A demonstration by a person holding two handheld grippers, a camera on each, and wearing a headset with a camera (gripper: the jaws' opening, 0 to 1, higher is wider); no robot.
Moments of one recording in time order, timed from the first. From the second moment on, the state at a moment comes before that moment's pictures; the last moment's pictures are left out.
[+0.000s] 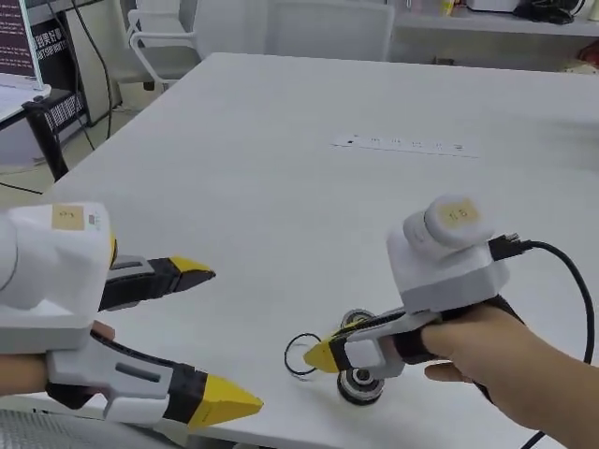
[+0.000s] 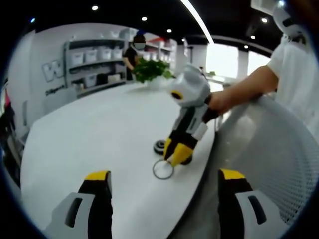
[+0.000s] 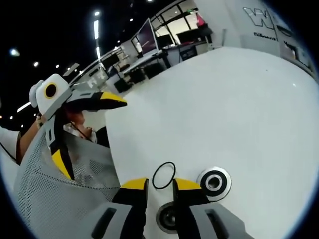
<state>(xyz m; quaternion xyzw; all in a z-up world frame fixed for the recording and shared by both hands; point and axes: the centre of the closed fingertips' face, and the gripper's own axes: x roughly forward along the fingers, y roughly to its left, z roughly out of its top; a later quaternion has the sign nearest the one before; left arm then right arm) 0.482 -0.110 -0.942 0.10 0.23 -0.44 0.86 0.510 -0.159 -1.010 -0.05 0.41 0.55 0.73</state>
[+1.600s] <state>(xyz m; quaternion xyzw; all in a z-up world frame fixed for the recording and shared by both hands) 0.491 -0.147 -0.896 0.16 0.17 -0.50 0.83 0.531 -0.207 -0.917 -0.04 0.26 0.56 0.79</state>
